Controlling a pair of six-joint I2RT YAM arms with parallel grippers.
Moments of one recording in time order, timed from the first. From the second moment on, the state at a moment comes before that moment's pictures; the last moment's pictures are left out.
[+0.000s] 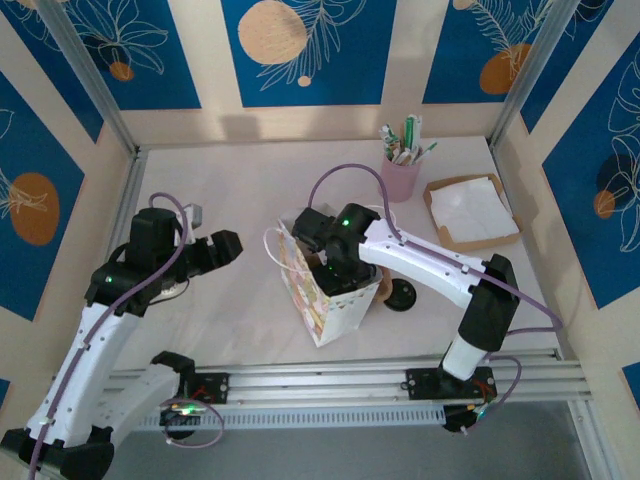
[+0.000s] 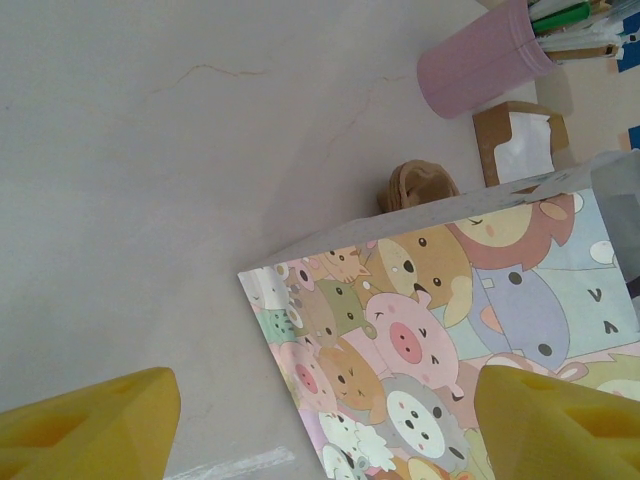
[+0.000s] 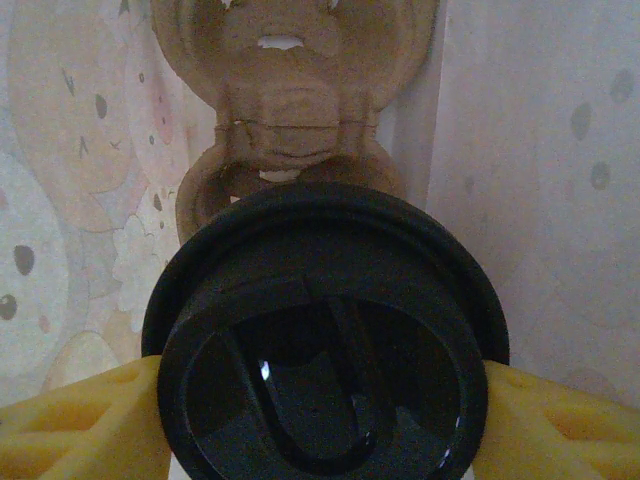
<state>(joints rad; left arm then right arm) -0.30 0.84 1.04 -0.91 0.31 -0.63 0.97 1.67 1.56 -1.39 0.00 0.47</state>
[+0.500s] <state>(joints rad) -0.30 0.76 1.09 -0.92 0.28 -0.63 0.97 1.67 1.56 -1.39 0.00 0.47</state>
